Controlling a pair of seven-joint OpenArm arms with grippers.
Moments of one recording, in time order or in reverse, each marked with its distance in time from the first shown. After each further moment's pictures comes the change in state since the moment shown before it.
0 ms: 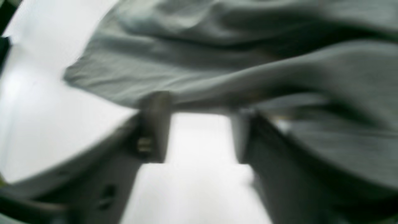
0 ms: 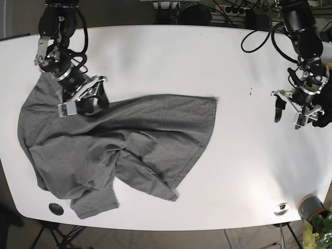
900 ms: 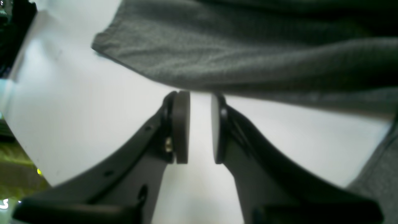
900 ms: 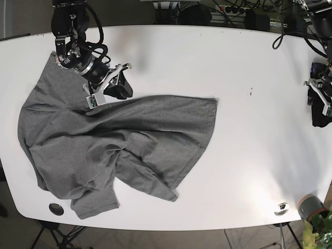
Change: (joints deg) left arm 0.0 -16.3 -0.1 -18.8 0.0 0.1 0.1; right arm -3.0 0.8 -14.8 -2.4 -0.3 -0.7 4.4
